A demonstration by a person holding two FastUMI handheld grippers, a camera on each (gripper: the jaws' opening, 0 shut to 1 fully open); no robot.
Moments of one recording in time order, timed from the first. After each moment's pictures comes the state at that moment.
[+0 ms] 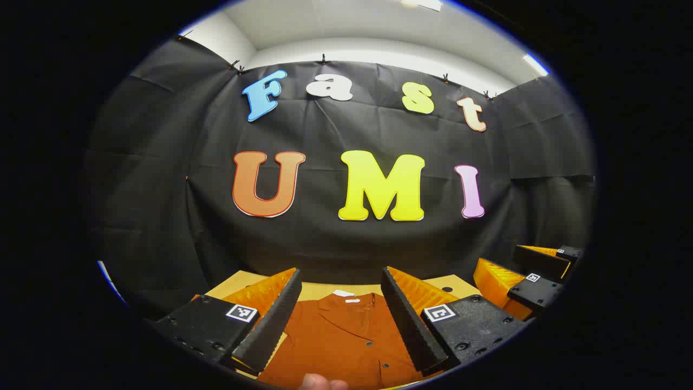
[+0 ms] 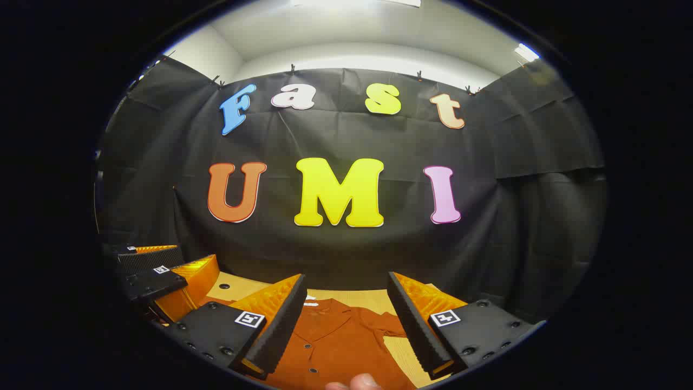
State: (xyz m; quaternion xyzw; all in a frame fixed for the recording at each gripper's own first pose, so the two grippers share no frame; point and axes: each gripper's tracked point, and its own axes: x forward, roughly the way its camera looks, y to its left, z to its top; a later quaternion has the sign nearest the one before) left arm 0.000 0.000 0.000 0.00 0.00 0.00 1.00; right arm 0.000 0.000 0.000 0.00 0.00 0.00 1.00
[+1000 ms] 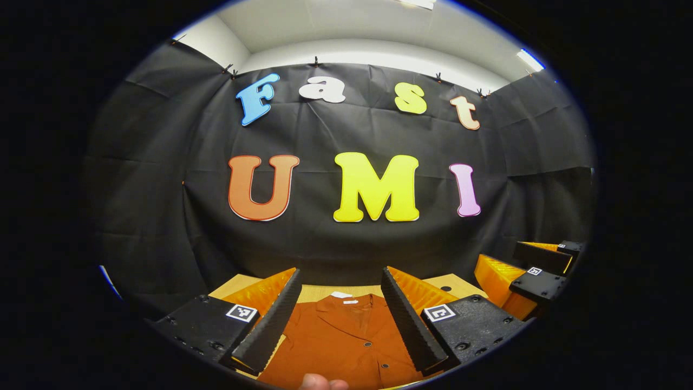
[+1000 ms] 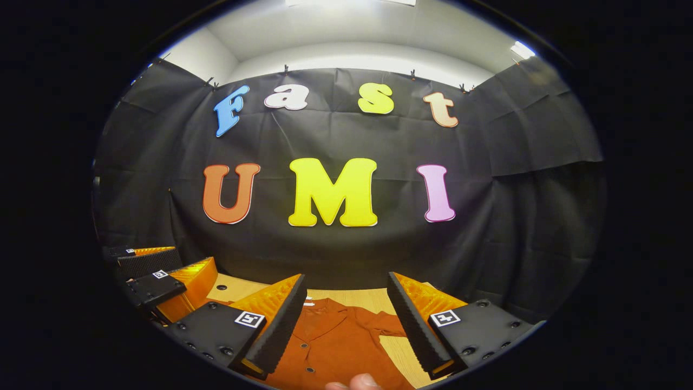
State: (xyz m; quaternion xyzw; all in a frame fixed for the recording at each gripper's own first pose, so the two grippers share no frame) left arm -0.004 -0.010 0.002 0.01 -0.01 -0.01 1.00; right arm -0.005 -0.011 0.003 0.01 0.00 -0.01 1.00
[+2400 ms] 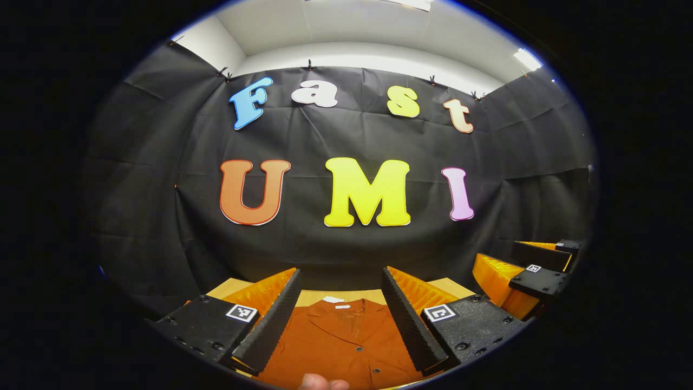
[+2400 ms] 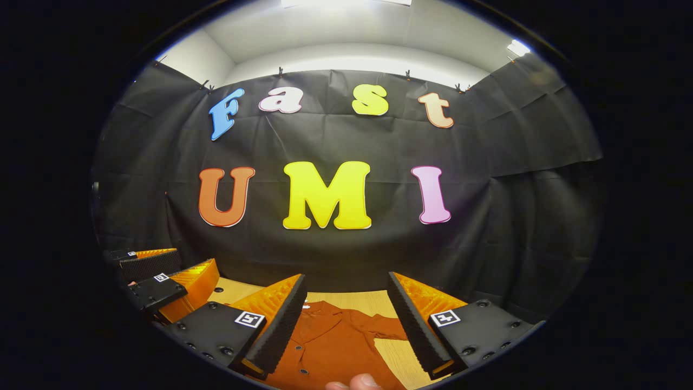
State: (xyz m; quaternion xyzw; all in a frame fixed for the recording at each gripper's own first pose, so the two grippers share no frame) left arm 0.004 -0.031 0.005 0.01 -0.02 -0.02 1.00; right arm 0.002 -0.033 0.005 0.02 0.00 -0.02 1.00
